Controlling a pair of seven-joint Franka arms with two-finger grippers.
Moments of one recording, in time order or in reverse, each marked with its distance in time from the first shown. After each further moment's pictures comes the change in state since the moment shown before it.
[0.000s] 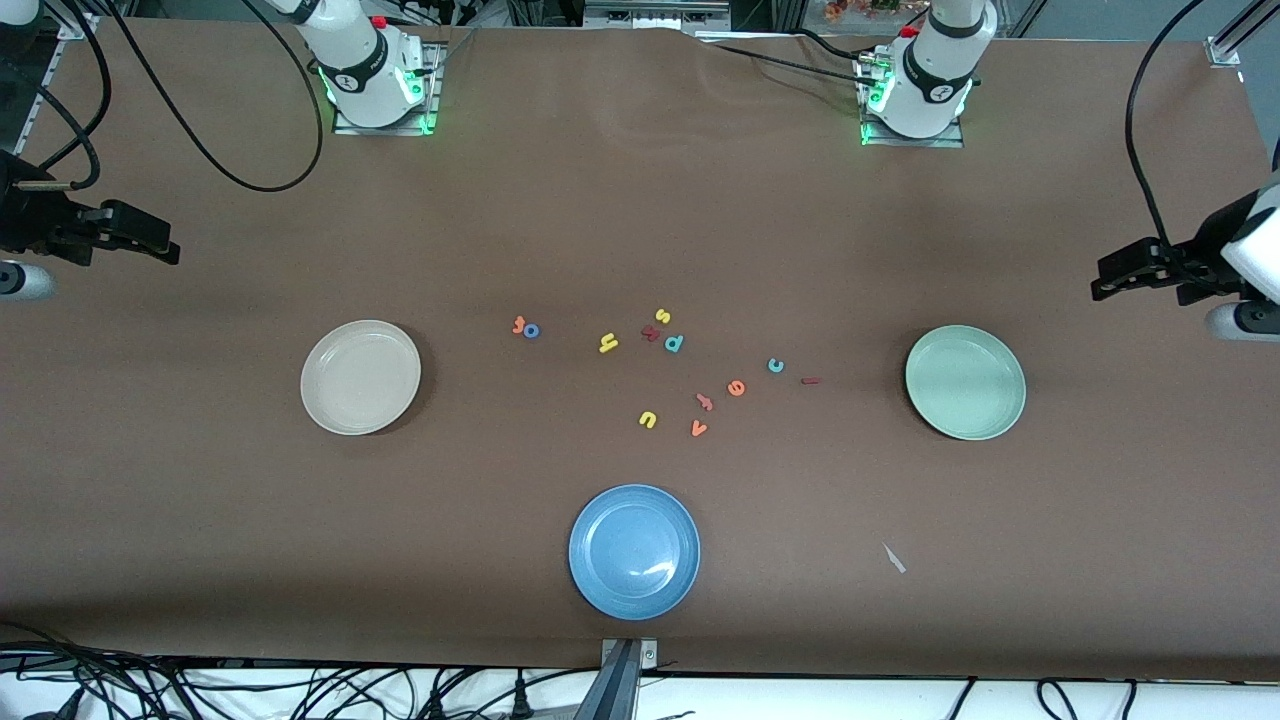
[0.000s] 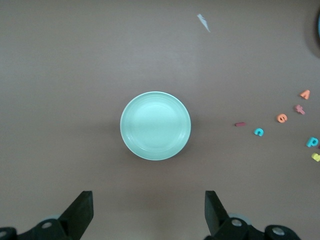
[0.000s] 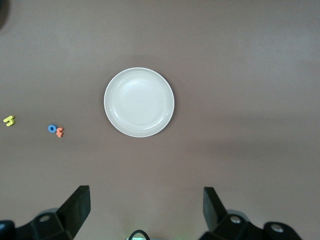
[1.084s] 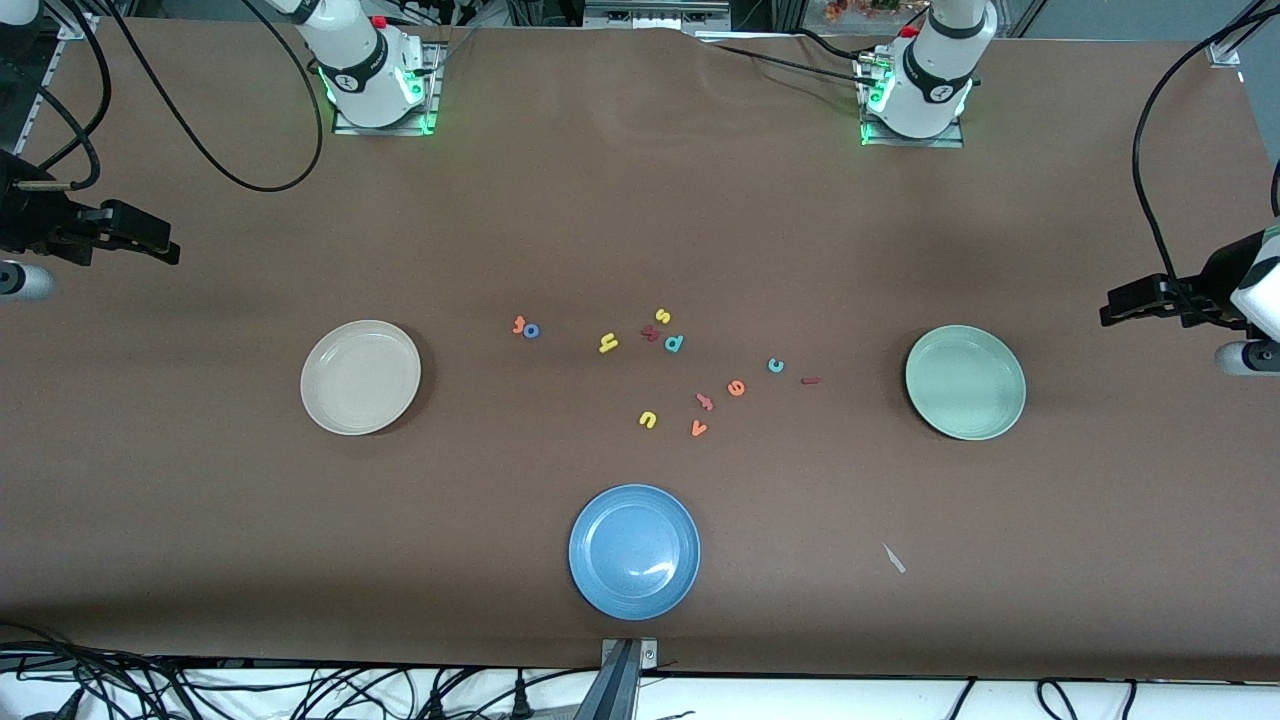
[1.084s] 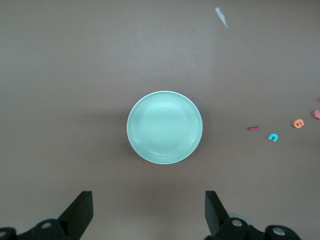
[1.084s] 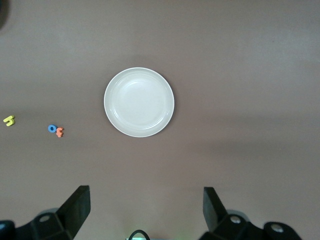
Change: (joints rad) left arm 0.031 0.054 -0.001 -0.023 0.017 0.038 0.005; right arm 0.000 0.000 0.000 0.000 0.000 0.000 0.000
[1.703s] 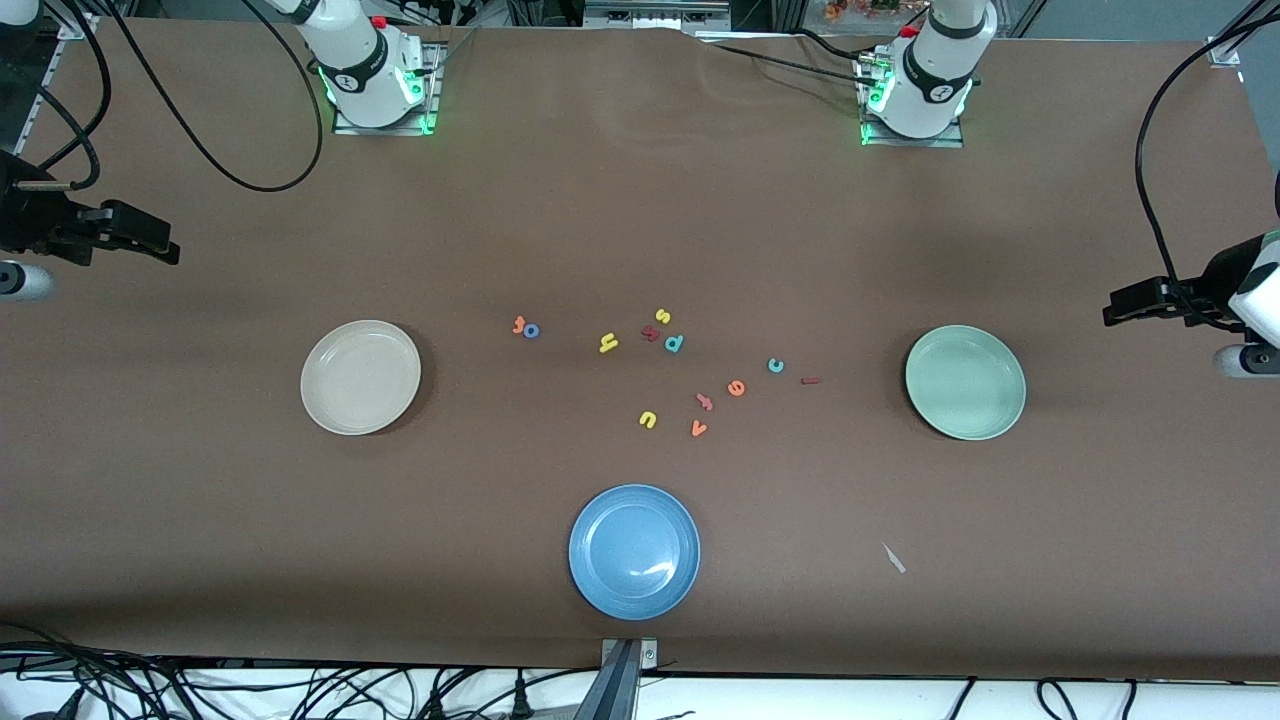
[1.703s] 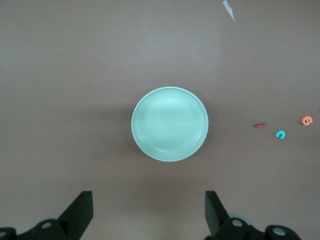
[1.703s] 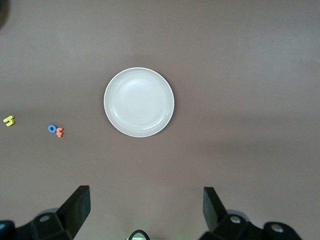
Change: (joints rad) left arm 0.007 0.001 0.001 -0.016 0.005 0.000 0.009; right arm 0.000 0.000 0.000 0.000 0.000 0.000 0.000
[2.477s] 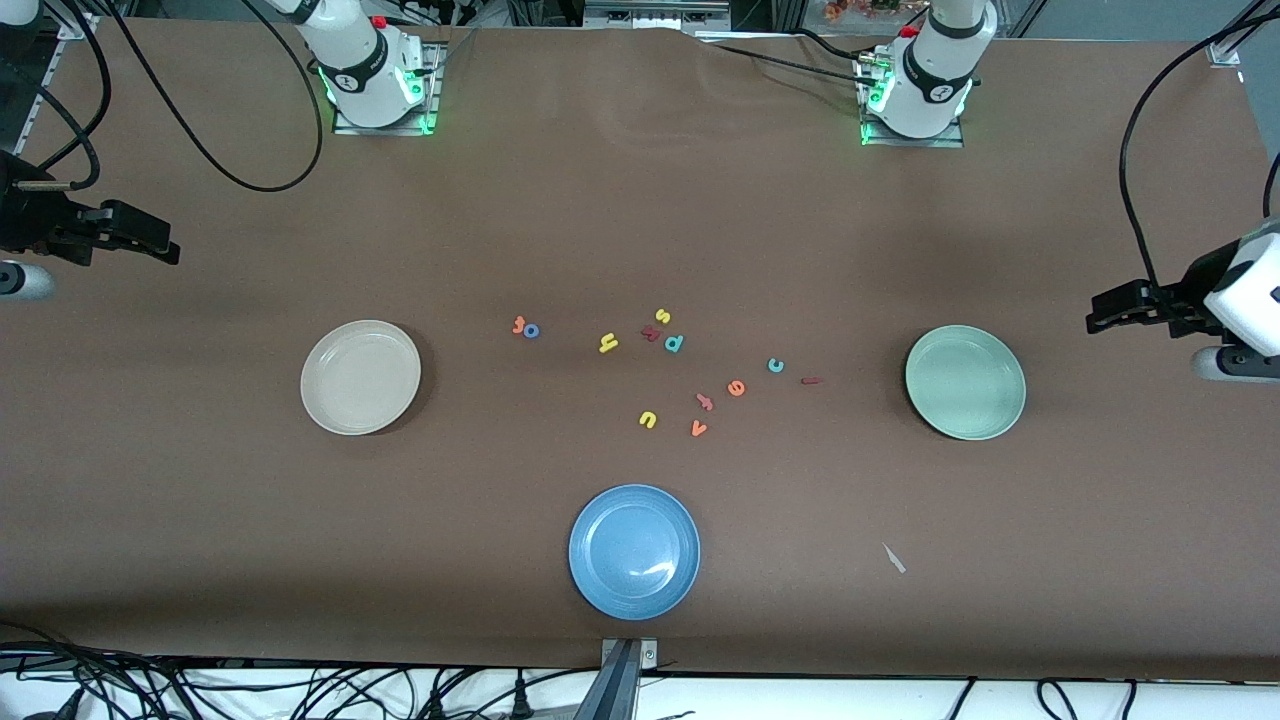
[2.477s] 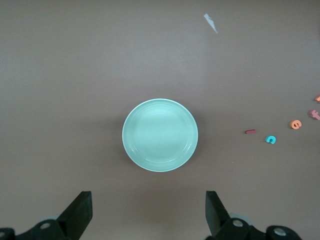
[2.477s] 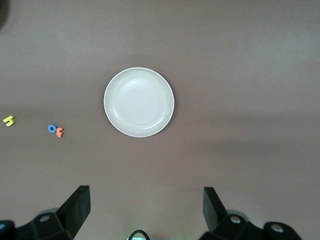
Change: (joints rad) left arm -0.041 -0.002 -0.013 0.005 0.000 0.040 0.004; right arm 0.000 0.000 0.000 0.000 0.000 0.000 0.000
